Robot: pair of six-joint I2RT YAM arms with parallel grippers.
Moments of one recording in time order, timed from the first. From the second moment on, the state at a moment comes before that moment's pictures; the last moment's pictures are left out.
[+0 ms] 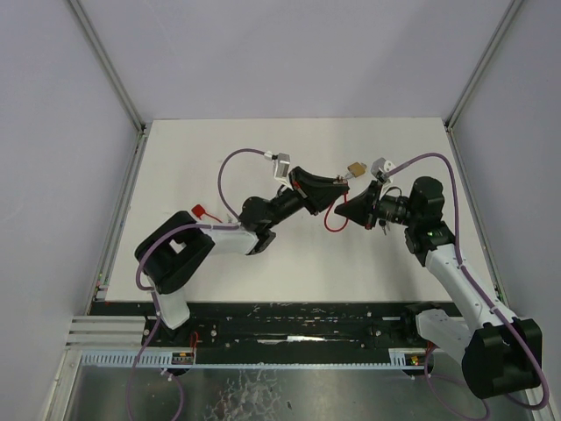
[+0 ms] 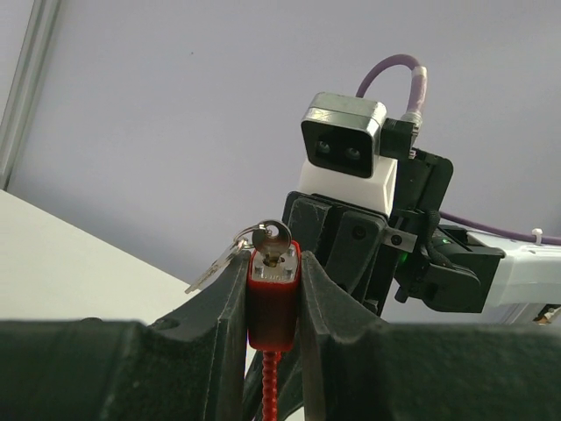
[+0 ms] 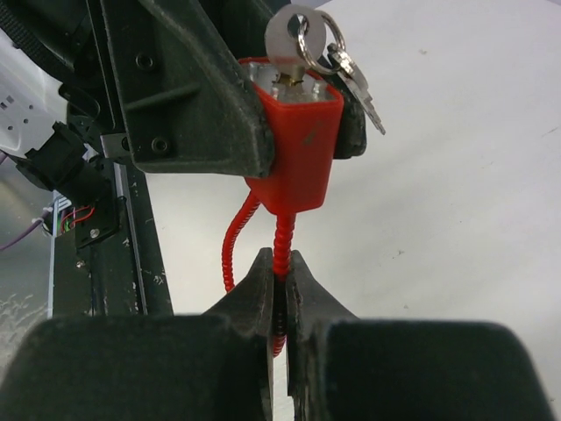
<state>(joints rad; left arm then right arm) -0.80 1.81 0.88 1.51 0.31 -0.77 0.20 1.00 0.64 0.21 -1.01 0.12</state>
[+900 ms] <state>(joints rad) -0.85 1.79 0.90 1.40 0.26 -0.62 0.12 0.97 0.60 0.17 -1.03 0.16</state>
